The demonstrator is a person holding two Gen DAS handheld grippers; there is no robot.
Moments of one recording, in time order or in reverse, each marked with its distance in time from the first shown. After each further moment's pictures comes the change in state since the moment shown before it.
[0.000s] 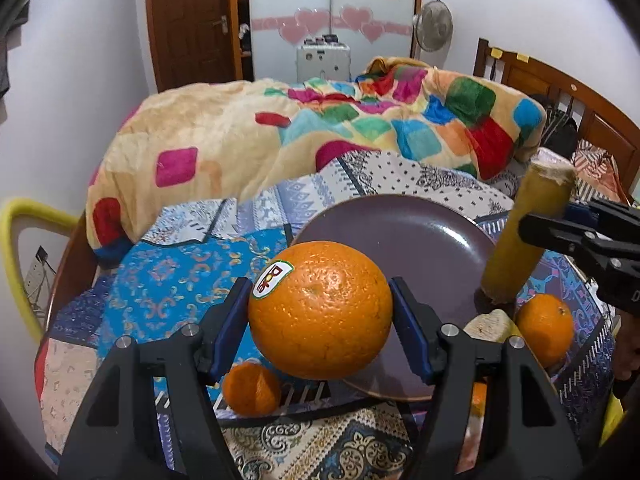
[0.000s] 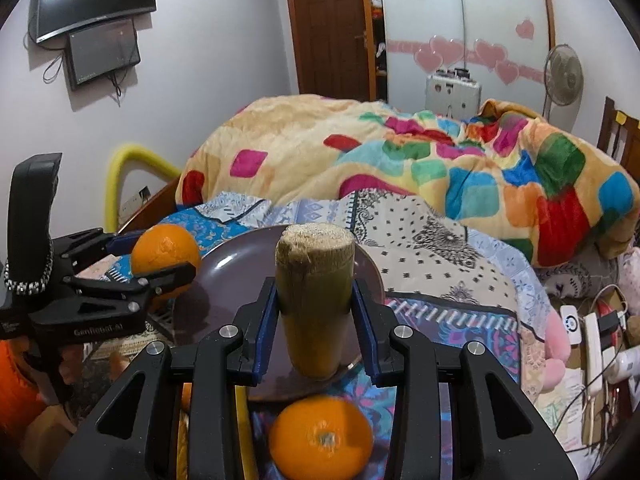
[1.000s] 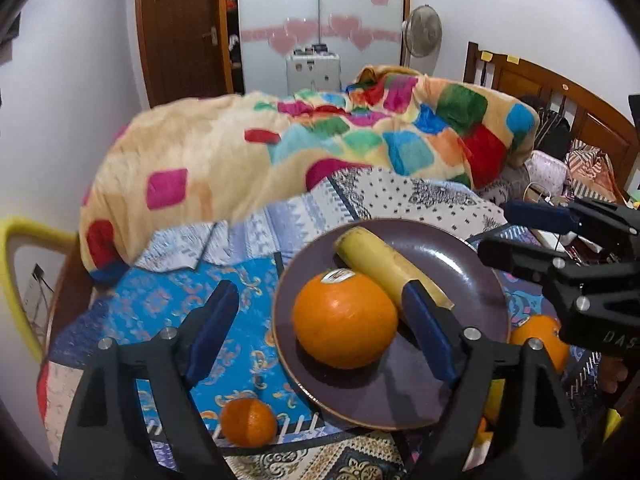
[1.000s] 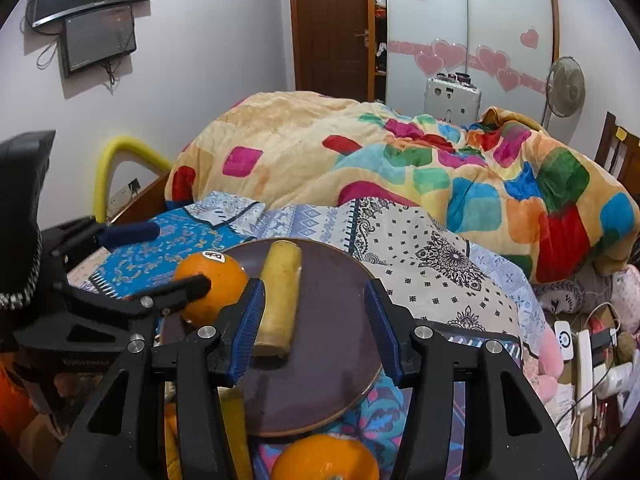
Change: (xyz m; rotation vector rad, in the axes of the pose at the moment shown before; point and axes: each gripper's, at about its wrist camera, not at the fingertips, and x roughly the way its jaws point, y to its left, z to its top) left arm -0.008 -0.008 0.017 0.040 -0.055 -0.005; right arm 0.011 0.016 0.015 -0.046 0.001 -0.054
